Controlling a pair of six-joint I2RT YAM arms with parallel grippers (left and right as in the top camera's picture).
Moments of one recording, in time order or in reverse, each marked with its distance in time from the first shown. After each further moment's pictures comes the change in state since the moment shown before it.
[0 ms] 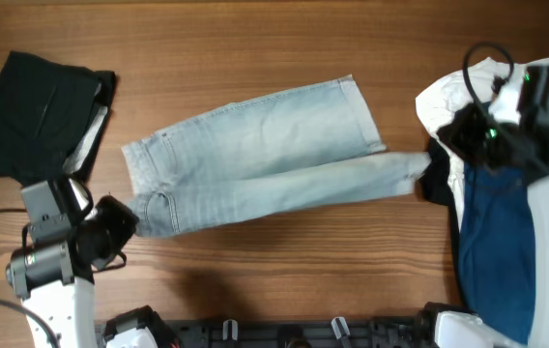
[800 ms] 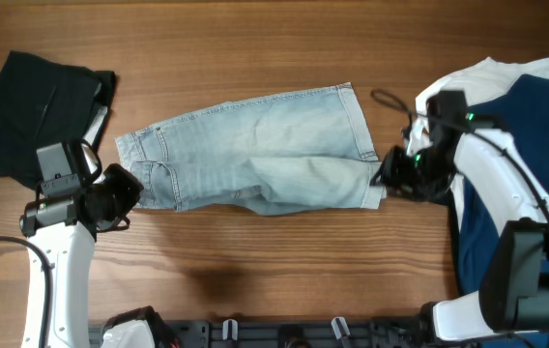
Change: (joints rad) left arm -0.069 0.269 0.002 0.274 0.008 0.000; right arm 0.145 0.315 -0.307 0.086 -0.065 -0.172
